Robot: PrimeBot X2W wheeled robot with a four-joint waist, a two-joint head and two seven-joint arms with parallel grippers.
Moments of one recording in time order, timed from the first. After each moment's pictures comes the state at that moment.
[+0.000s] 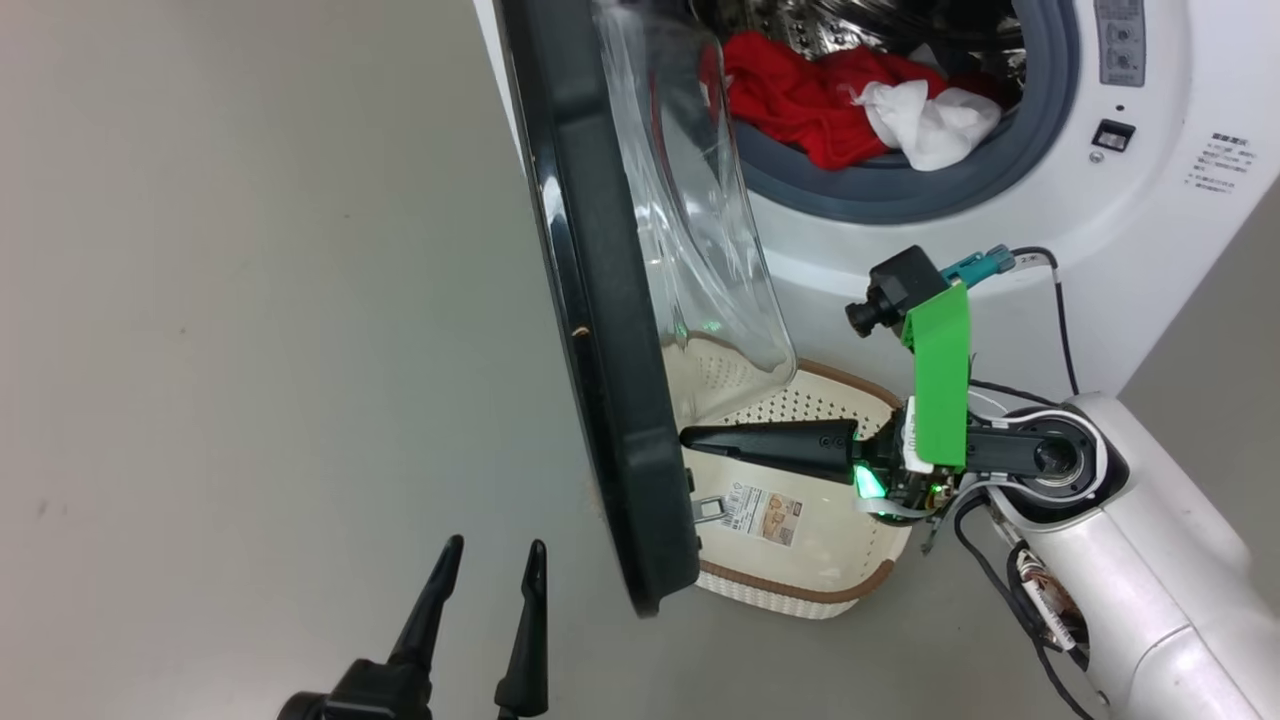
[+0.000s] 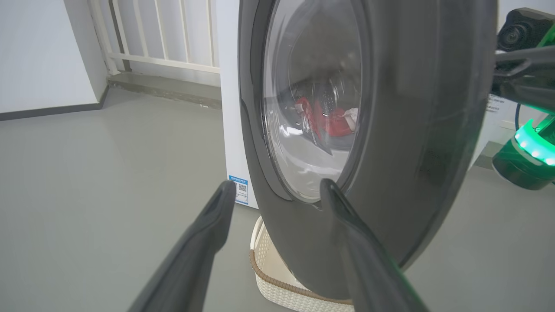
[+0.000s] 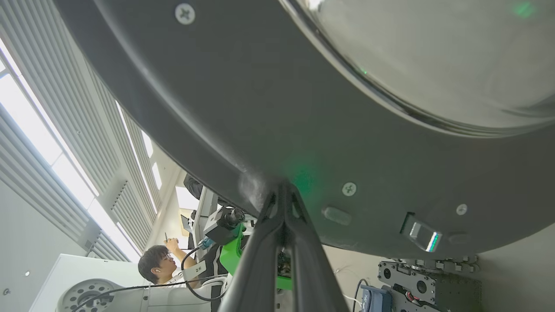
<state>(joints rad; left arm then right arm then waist) -0.04 0.04 -0.32 0.11 -0.27 0.14 -0.25 -0.64 -0.18 0.40 0.39 1.79 0.12 0.99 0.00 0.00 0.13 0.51</state>
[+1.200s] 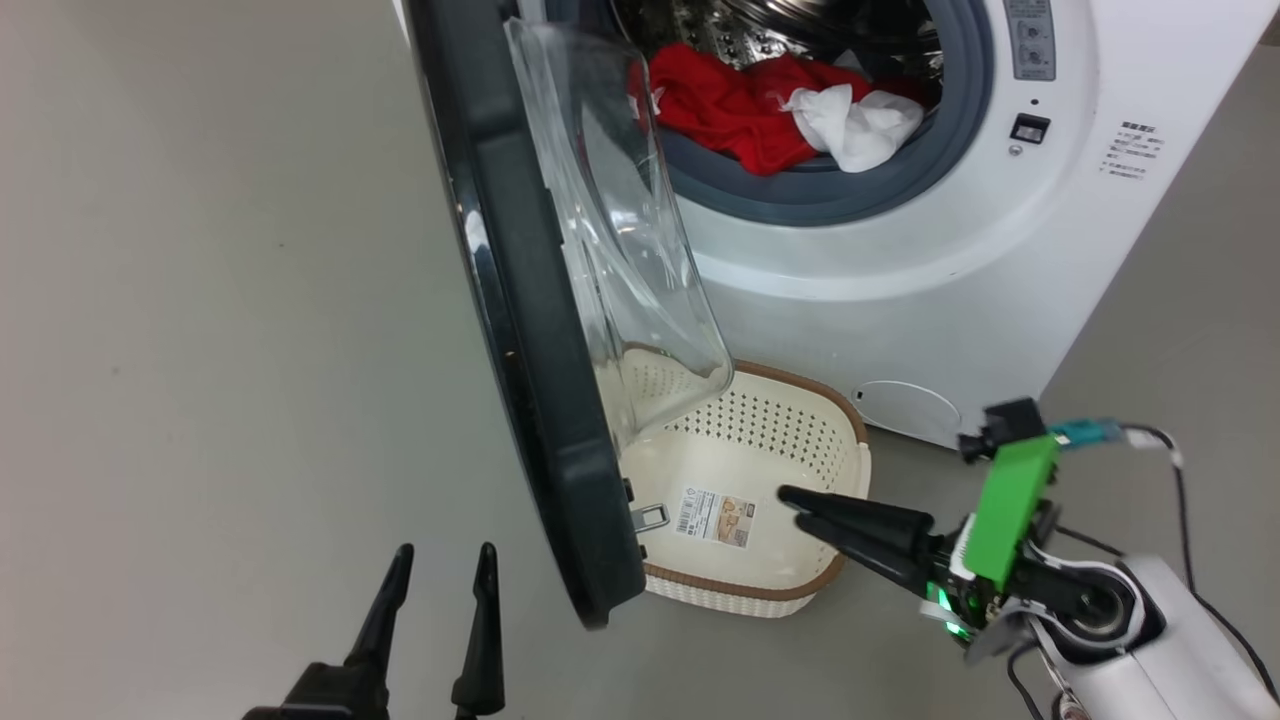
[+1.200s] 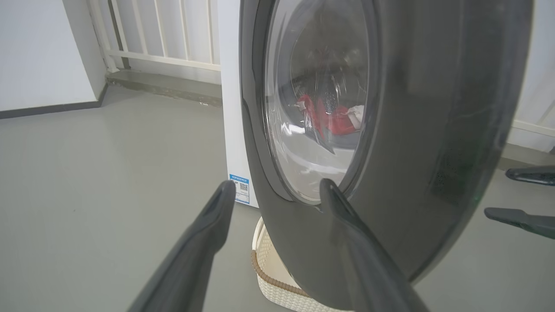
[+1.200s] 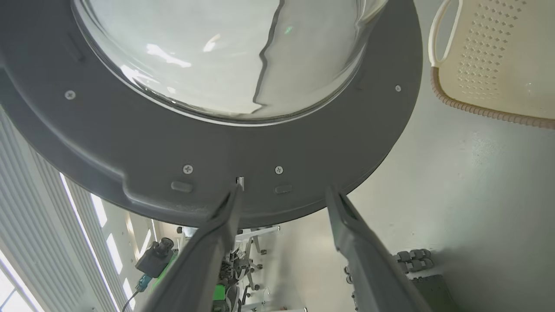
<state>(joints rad) -0.02 0.04 -0.25 0.13 -0.27 0.14 -0.25 -0.35 -0.15 0.22 0.42 1.59 0.12 0.80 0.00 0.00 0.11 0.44</state>
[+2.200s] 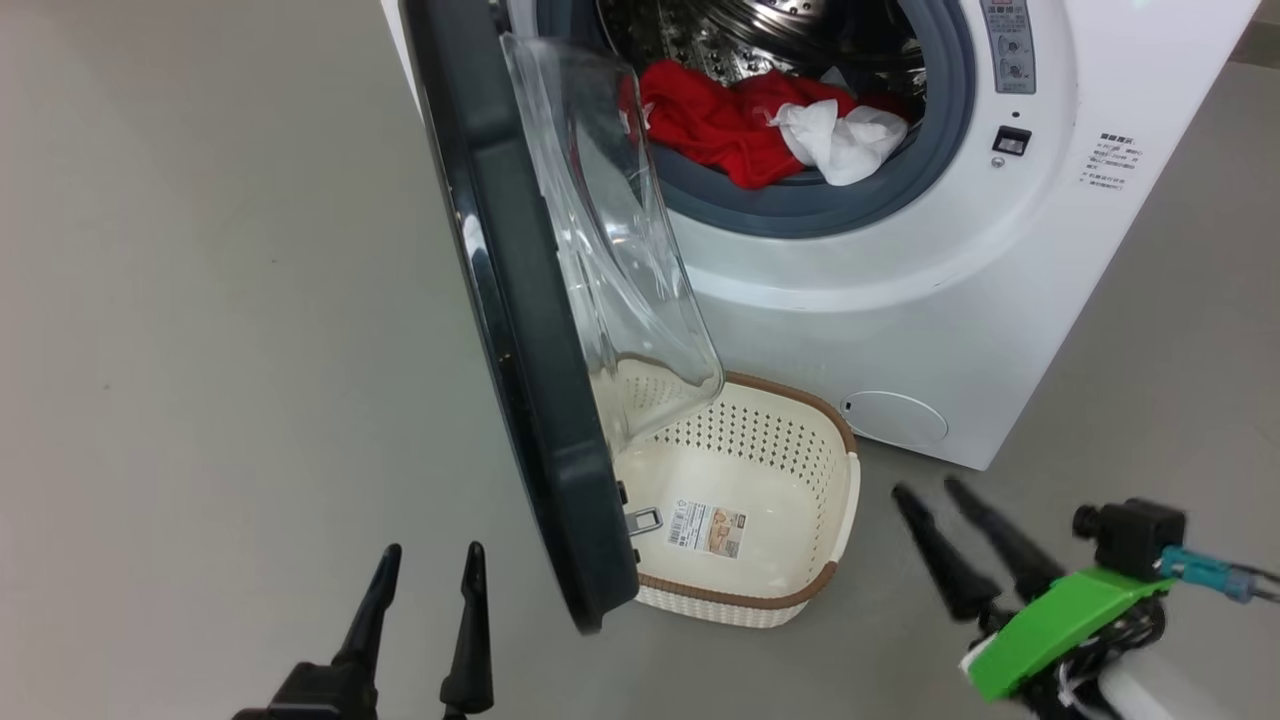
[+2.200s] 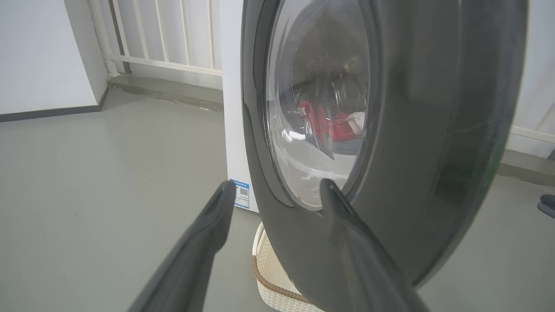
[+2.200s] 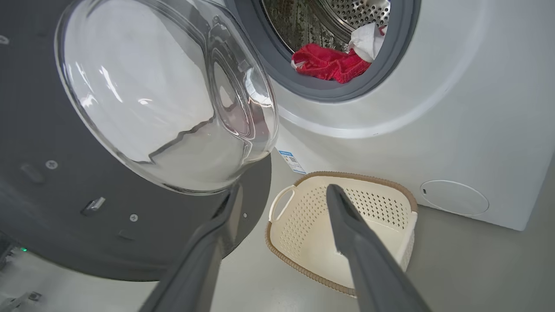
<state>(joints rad) -0.02 0.04 -0.23 0.14 -0.27 0.13 -0.25 -0.23 -0.36 0.53 0.38 1.04 0.12 -0.25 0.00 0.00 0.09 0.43</state>
